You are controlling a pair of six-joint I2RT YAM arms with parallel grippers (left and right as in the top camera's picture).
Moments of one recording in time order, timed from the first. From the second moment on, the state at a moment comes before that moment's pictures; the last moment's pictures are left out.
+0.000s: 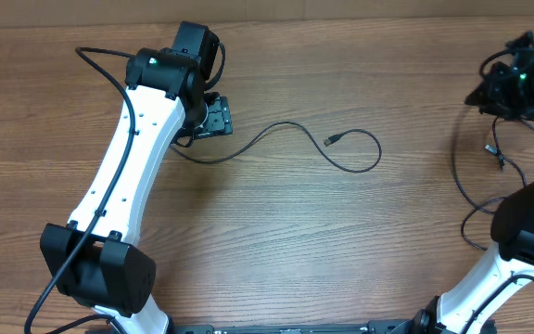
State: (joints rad) left arm -0.28 1.82 1.81 -1.35 -0.09 -0.47; right arm -0.37 2.05 2.09 -1.45 -0.32 -0.02
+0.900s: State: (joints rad) left arm -0.12 1.82 1.81 -1.43 -0.15 -0.63; right arm -0.06 2.05 2.09 -1.40 -0.35 -0.03
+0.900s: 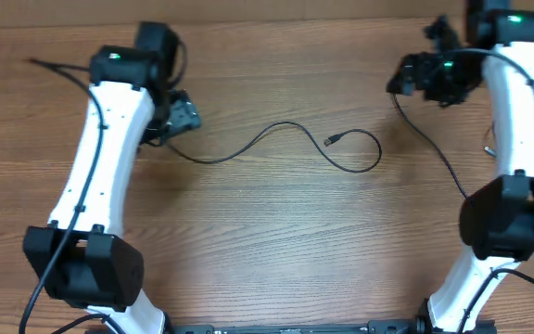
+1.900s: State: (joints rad) left arm 0.11 1.82 1.81 -1.42 0.04 -0.68; right arm 0.59 2.25 2.09 -1.06 -0.01 1.04
